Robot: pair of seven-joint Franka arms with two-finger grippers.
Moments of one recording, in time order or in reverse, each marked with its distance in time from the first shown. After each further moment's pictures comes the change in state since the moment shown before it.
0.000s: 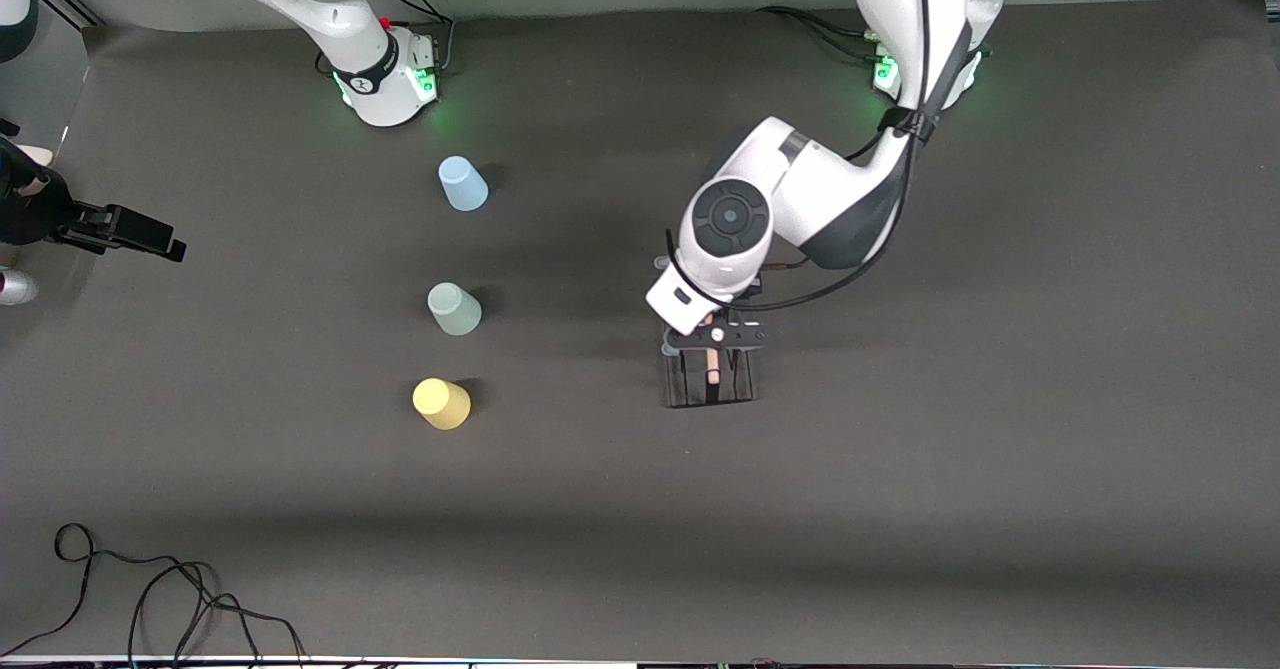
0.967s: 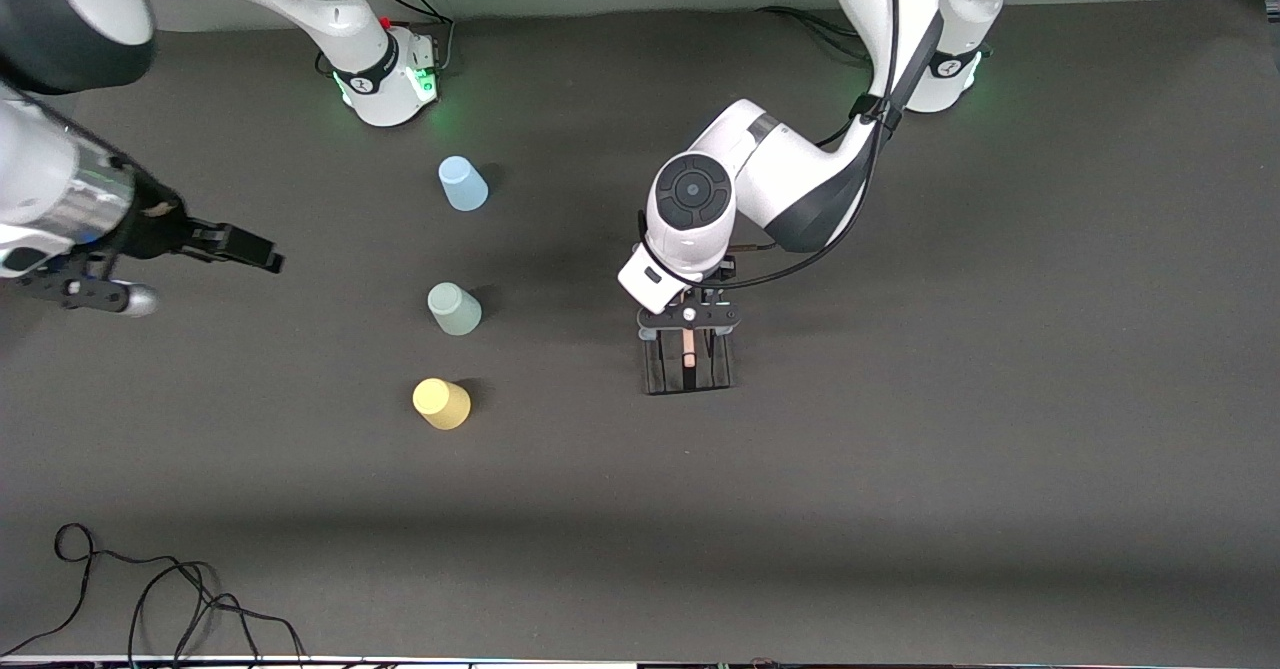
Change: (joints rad) left arm -0.039 0.005 0.000 -0.003 0.000 0.018 -0.038; right arm 0.138 -0.039 0.014 -0.186 0.060 0.149 0.260
